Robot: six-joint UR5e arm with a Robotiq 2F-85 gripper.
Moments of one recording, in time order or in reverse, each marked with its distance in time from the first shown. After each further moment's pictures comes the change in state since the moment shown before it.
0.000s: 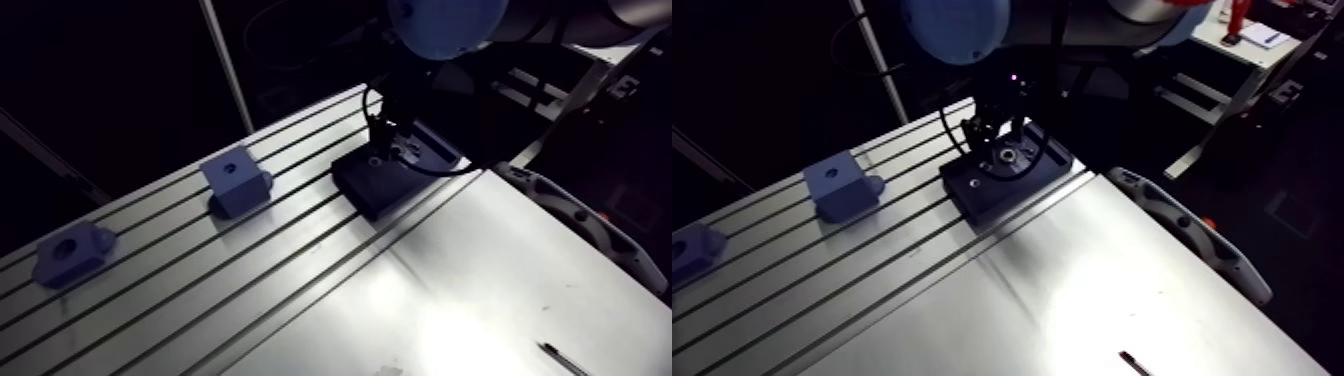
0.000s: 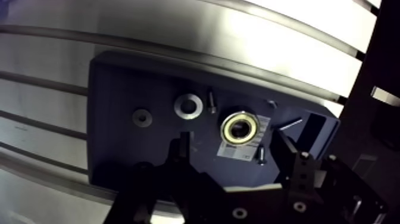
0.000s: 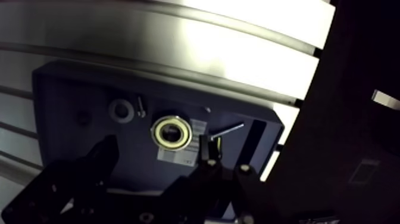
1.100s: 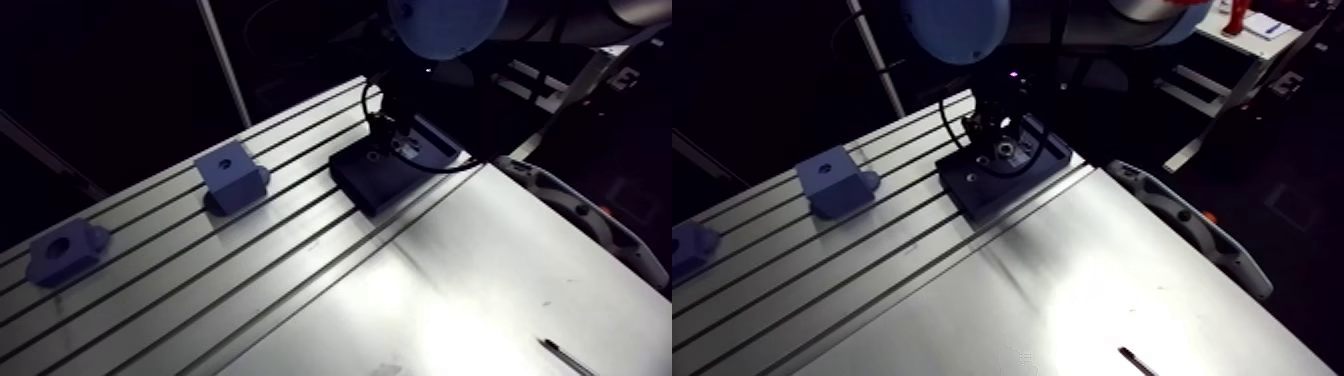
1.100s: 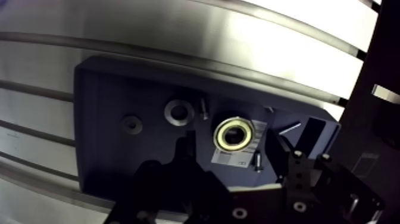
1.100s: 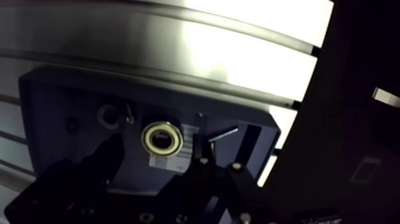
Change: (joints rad) arm -0.008 0.022 -0.003 -0.022 0.000 0.008
